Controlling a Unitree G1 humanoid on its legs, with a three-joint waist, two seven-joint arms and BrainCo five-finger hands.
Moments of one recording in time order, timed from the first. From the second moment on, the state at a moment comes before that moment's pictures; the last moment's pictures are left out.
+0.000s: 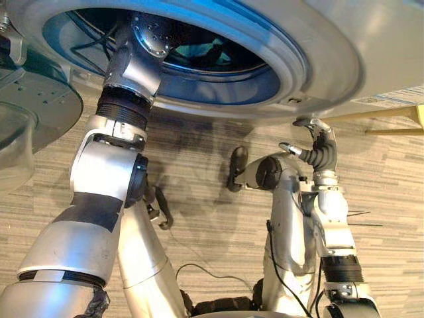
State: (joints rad) left arm -1.48 0.36 -0.09 0.88 0.56 0.07 0.08; right arm -0.24 -0.16 -0.08 0.06 0.01 -0.24 -0.12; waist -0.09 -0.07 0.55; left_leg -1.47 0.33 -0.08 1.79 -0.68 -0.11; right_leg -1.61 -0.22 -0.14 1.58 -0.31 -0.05
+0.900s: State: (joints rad) left arm -0.39 0.04 0.01 0.15 0.21 -0.05 0.27; right arm -0.08 -0.04 -0.03 0.25 -0.13 -0.18 -0.09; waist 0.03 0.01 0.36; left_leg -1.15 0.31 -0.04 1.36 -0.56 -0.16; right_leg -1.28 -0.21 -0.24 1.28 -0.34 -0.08
